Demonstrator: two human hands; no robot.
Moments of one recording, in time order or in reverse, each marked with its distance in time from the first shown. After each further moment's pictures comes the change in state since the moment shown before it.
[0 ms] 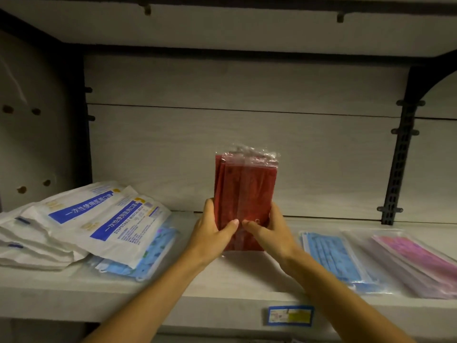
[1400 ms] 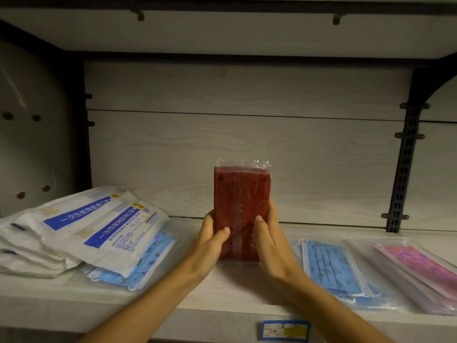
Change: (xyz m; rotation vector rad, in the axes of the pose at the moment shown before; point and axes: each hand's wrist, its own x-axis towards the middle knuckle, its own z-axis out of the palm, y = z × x) left_hand -0.006 -0.004 0.004 -0.253 -0.153 -0.165; right_hand -0.006 0.009 -0.003 -0.119 -0.028 -0.272
